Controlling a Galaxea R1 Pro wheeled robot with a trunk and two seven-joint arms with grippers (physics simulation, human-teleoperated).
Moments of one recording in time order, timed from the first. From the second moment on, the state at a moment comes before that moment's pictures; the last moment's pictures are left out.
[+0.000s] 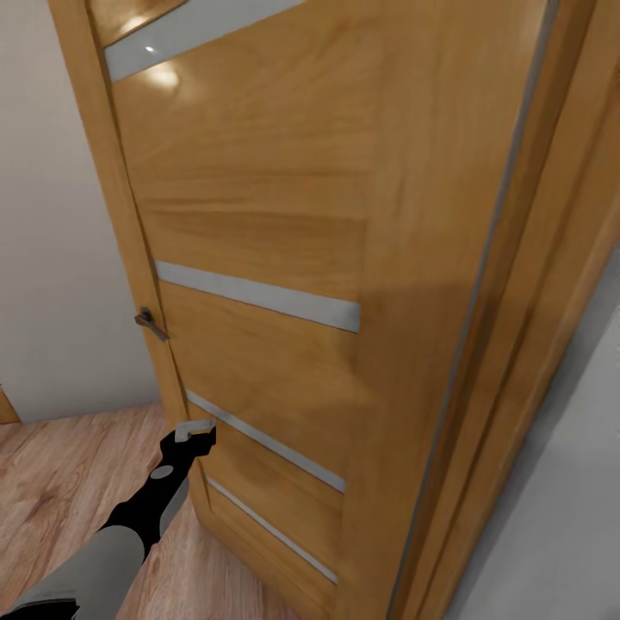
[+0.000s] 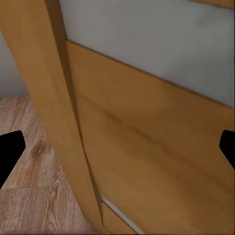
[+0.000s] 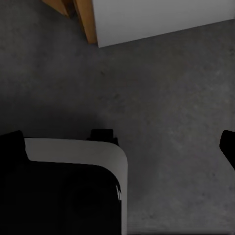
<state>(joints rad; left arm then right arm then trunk) -0.70 0.05 0.06 -0.46 0.01 -0.12 0.09 -0.03 -0.06 0.01 -0.25 0.00 -0.15 0.00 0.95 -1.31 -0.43</state>
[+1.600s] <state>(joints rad) -0.70 0.05 0.07 -0.46 0.01 -0.12 0.09 -0.03 -0.06 0.01 -0.25 0.00 -0.15 0.00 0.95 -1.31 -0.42</state>
